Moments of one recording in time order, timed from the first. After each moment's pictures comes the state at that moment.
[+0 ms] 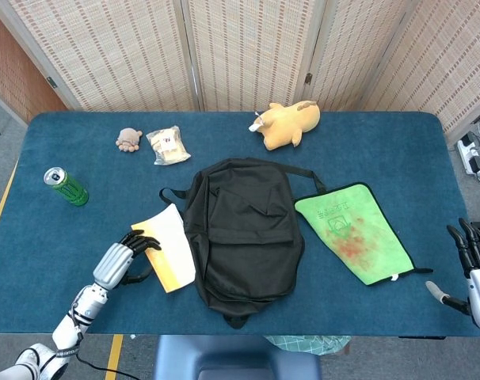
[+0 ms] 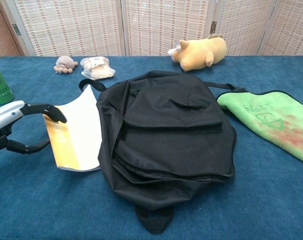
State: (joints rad) left arm -0.45 -1.74 0.05 -0.80 1.70 1.39 -0.61; right arm -0.02 -1.05 0.06 -1.65 -1.60 1.65 0.08
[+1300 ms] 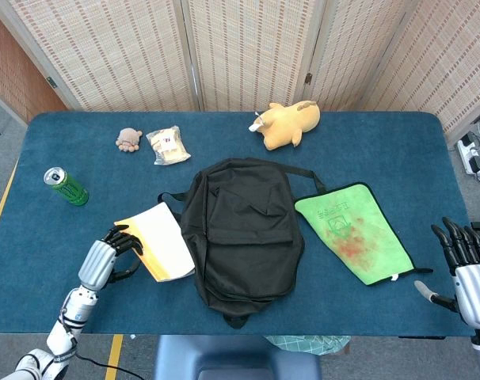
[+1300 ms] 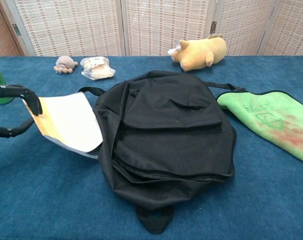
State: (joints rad) left arm -0.40 -1.78 0.00 -0.71 1.67 1.61 -0.59; right arm 0.01 -1.06 0.05 -1.66 -1.63 1.61 0.07
